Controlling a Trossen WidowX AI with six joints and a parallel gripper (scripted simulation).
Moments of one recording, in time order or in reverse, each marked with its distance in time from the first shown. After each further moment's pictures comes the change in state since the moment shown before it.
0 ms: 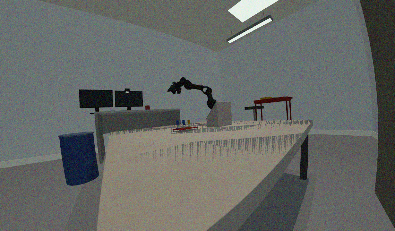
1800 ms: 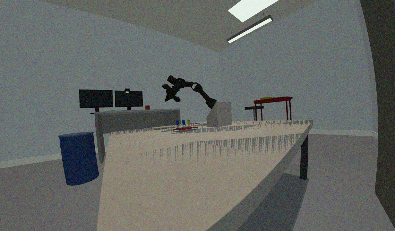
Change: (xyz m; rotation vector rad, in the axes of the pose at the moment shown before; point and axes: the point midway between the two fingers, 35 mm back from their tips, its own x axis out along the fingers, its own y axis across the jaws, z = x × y) arm -0.073 -0.302 -0.053 -1.578 0.591 -0.670
